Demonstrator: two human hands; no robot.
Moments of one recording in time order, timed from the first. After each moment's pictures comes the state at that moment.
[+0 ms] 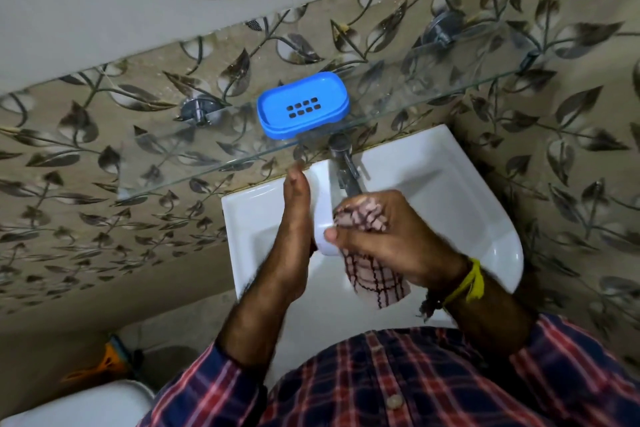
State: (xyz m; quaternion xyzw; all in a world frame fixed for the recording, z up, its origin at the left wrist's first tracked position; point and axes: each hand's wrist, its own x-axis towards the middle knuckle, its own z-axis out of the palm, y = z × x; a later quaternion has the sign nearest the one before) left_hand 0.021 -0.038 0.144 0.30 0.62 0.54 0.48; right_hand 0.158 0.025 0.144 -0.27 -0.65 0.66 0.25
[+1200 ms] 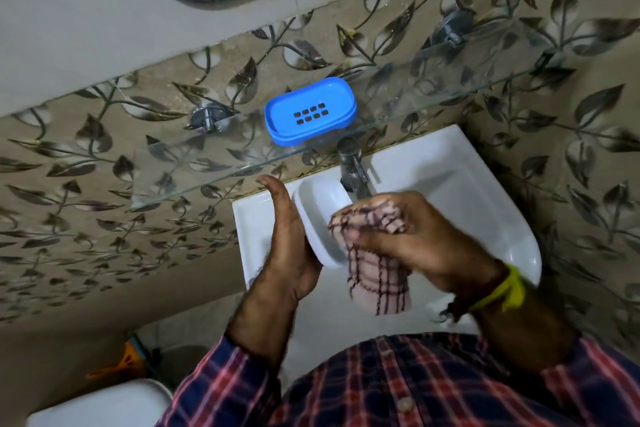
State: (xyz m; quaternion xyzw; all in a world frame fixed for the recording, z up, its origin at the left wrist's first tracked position) left_hand 0.006 -0.027 0.142 0.10 0.57 0.55 0.60; right_hand 0.169 0.031 0.149 -0.30 -0.62 0.69 0.23
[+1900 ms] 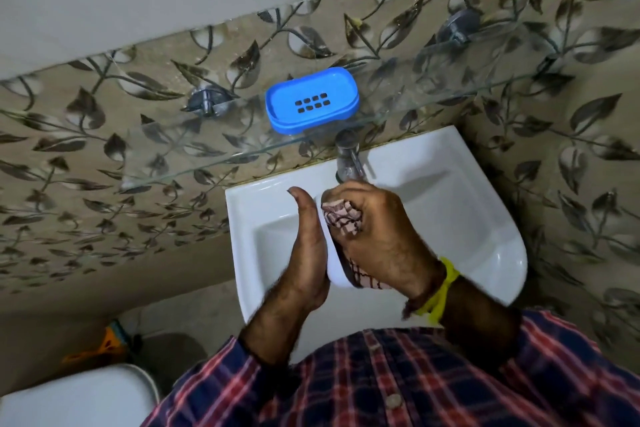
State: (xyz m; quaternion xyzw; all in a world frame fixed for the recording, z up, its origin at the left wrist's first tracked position) left_hand 0.045 -0.037 0.120 0.09 0.50 0.64 0.58; right_hand 0.135 0.012 0.150 -0.34 -0.79 0.42 0.30
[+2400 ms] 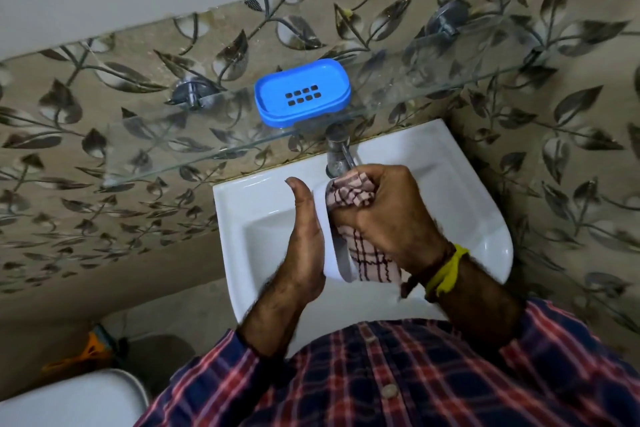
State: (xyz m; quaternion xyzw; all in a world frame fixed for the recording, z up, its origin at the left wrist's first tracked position) left_hand 0.042 -0.035 0.128 0.13 0.53 0.59 0.60; right_hand 0.141 0.023 0.164 -0.43 -0.69 0.50 0.28
